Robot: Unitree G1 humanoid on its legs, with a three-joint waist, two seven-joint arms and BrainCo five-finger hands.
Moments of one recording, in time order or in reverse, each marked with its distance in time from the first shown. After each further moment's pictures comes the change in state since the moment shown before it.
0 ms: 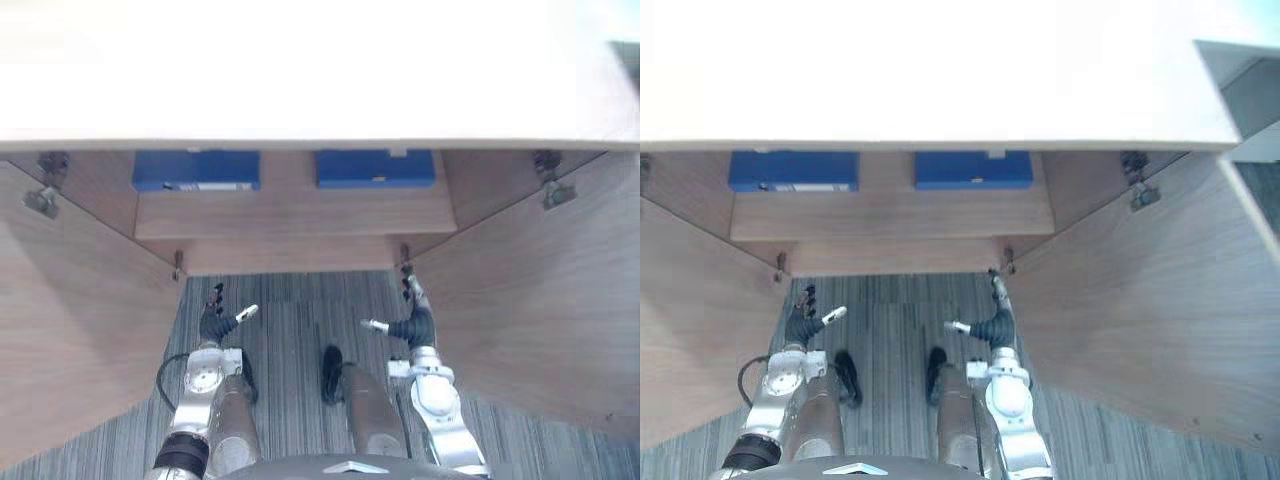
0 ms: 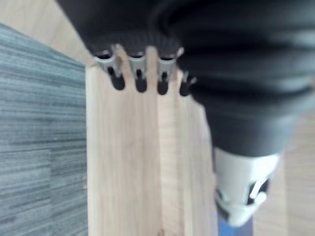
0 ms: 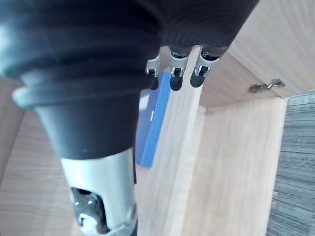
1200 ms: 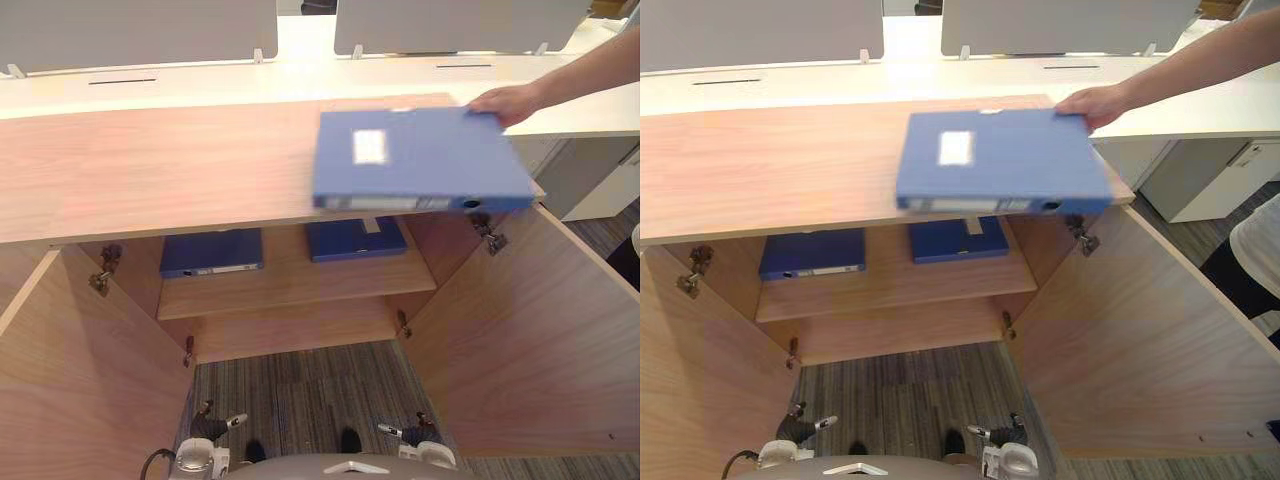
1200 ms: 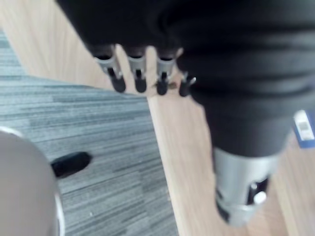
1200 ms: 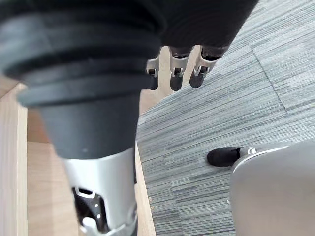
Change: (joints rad) left arm 0.043 0.019 0.050 0.546 0.110 0.043 -0.002; right arm -0.194 0.037 -0.344 0.959 0.118 0.119 0.020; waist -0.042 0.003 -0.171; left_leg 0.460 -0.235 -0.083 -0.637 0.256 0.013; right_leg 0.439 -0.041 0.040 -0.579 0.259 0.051
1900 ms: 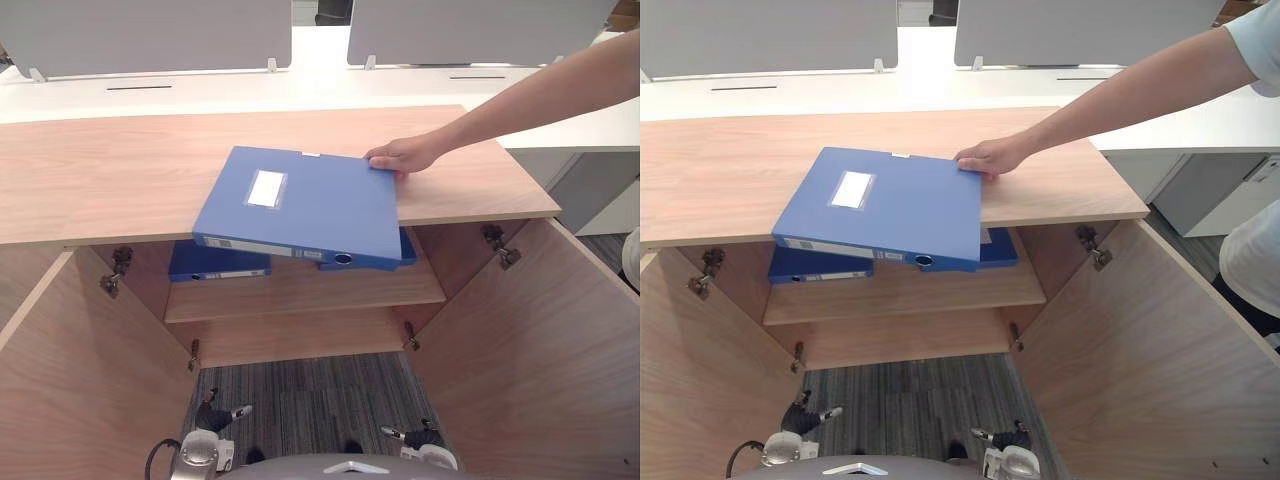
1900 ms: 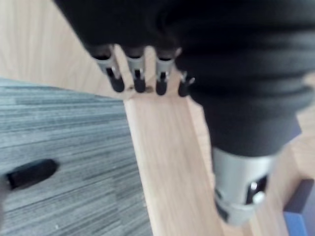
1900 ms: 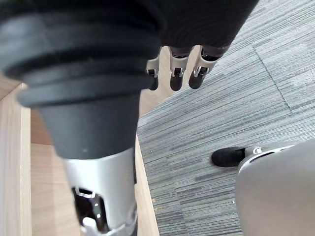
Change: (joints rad) left arm 0.007 -0.001 -0.062 -0.118 0.005 -0.017 0.027; right arm -0.004 -0.001 0.001 0.002 0.005 0.012 -0.025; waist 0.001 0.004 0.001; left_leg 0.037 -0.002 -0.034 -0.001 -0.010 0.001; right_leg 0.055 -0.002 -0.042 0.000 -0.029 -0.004
